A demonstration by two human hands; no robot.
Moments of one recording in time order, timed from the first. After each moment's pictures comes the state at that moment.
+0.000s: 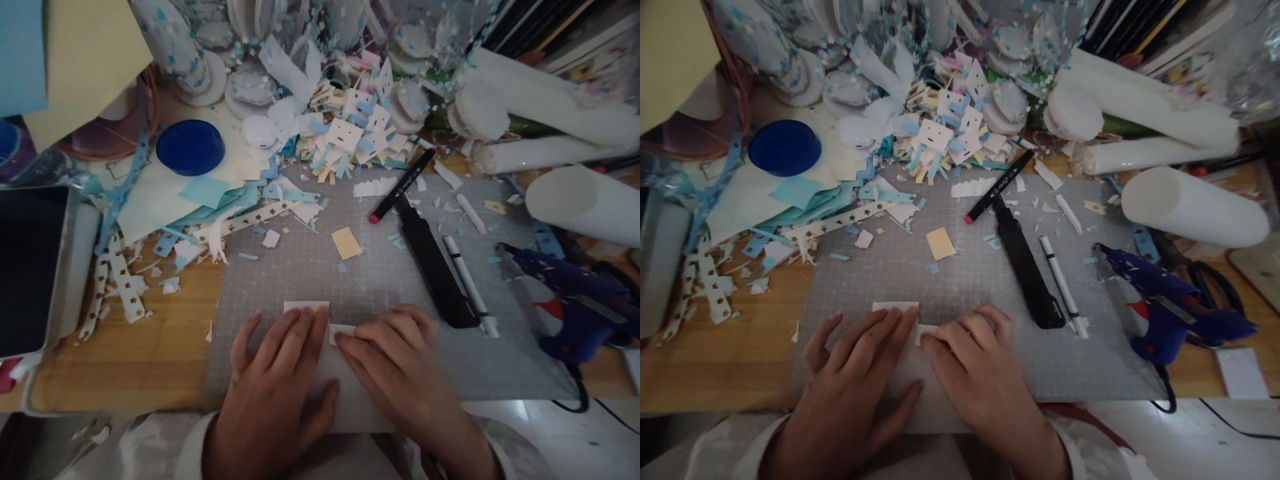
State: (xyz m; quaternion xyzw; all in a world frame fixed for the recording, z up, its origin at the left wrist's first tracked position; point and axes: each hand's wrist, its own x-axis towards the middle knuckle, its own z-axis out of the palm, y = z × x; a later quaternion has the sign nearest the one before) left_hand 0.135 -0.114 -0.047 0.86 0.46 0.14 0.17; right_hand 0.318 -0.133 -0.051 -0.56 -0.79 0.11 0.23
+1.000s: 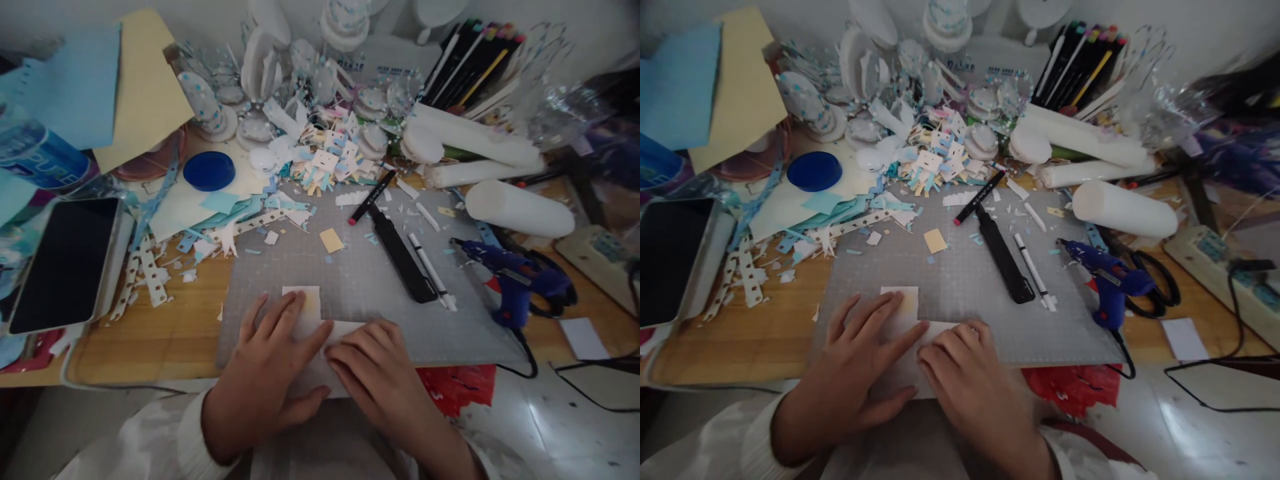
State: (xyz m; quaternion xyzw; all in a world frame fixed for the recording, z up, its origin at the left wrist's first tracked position) left_hand 0.113 -0.115 -0.044 0.93 0.33 0.10 0.12; right_hand 0.312 -0.178 -0.045 -0.55 -0.79 0.19 0.20
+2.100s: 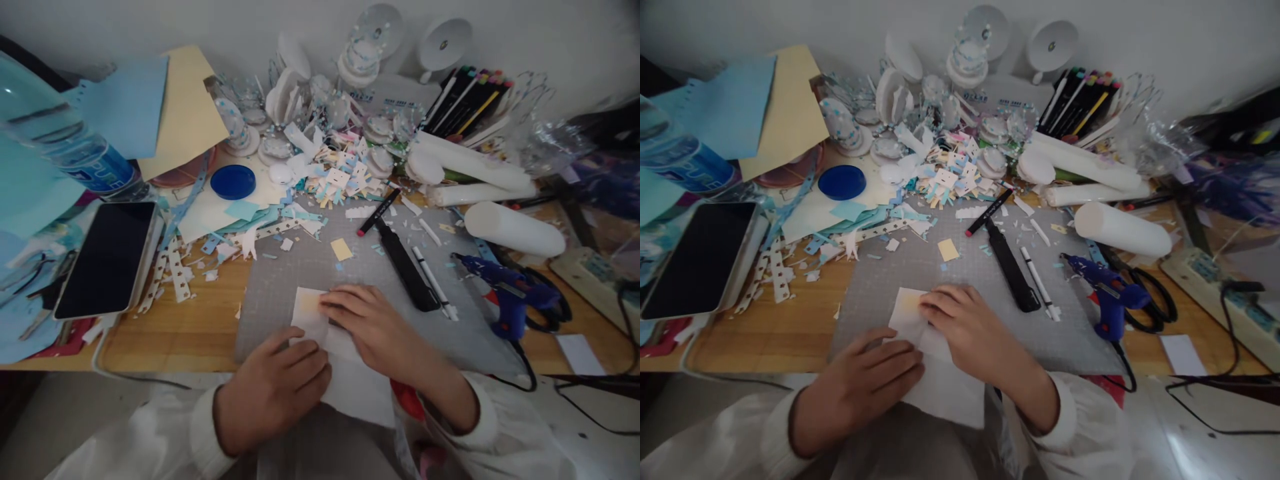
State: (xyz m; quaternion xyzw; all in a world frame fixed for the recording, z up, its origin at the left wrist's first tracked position) left_hand 0.100 -0.114 -0.043 0.95 0.17 0.24 0.08; right_hand 0.322 -0.115 -0.032 -0.43 -0.88 0.17 0.13
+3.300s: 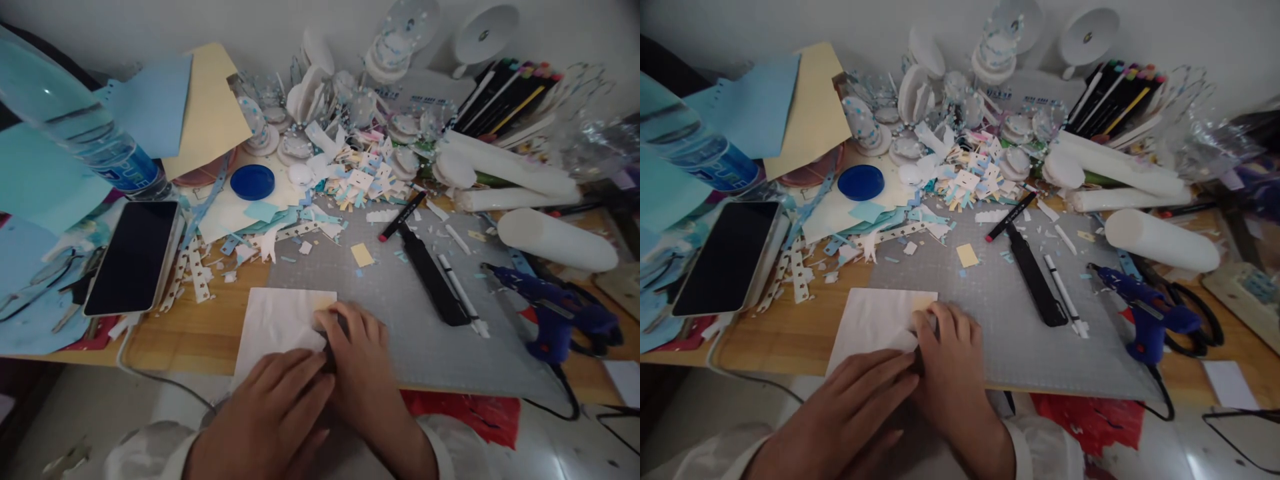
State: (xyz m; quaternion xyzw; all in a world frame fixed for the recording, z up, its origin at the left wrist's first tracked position) left_hand 0.072 -0.132 -0.007 0.92 0.30 0.16 0.18; right_hand 0.246 -0.143 -0.056 -0.64 -0.74 0.12 0.17
